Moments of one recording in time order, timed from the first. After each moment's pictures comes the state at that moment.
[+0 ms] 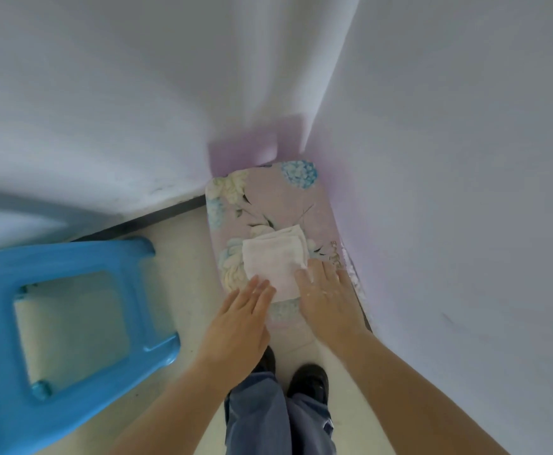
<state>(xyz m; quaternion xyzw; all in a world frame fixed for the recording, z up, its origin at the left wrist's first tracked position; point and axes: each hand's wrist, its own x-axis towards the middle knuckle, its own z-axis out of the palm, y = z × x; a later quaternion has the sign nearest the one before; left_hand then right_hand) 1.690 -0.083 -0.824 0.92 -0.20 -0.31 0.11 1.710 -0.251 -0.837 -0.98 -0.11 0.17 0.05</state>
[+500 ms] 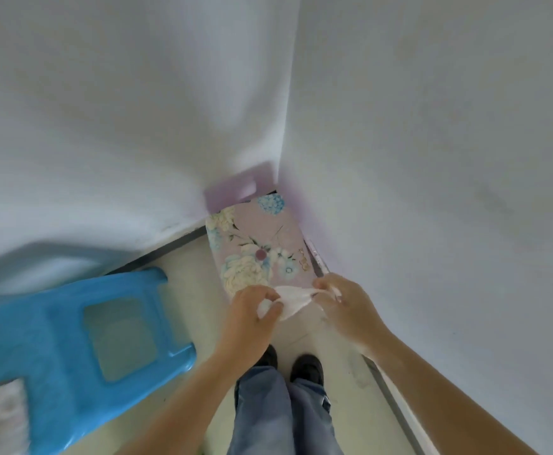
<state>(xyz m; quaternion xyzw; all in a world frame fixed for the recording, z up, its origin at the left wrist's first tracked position) 1.696 -0.114 -0.671 0.85 0.04 -0.30 0.43 1.688 -0.287 -0.647 -0.82 0.21 0.27 0.46</state>
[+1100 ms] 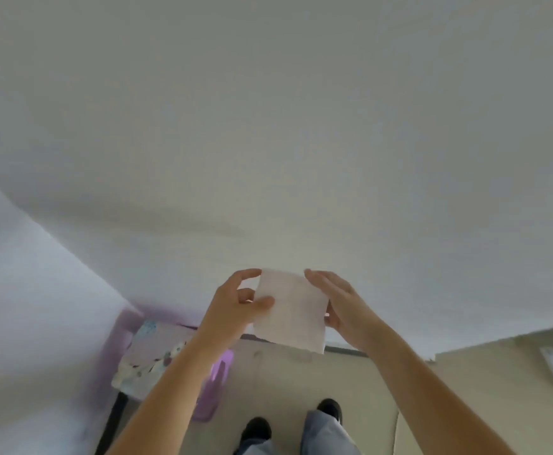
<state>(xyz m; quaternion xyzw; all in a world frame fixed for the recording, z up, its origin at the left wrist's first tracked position) 1.637 -0.211 -0.336 0.67 -0.29 -0.52 0.45 1.465 -0.313 -0.333 -0.47 0.50 -0.14 0.72</state>
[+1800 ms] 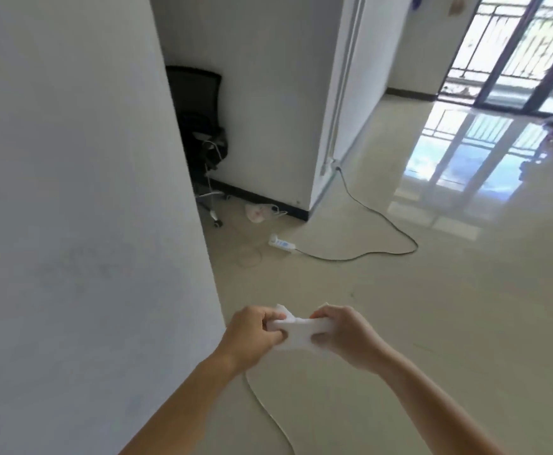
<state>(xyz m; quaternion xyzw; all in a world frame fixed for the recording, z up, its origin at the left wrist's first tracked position) 1.078 -0.294 -0.299 0.33 -0.80 -0.50 0.04 0.932 -0.162 -0.306 -0.36 0.82 -0.30 0.32</state>
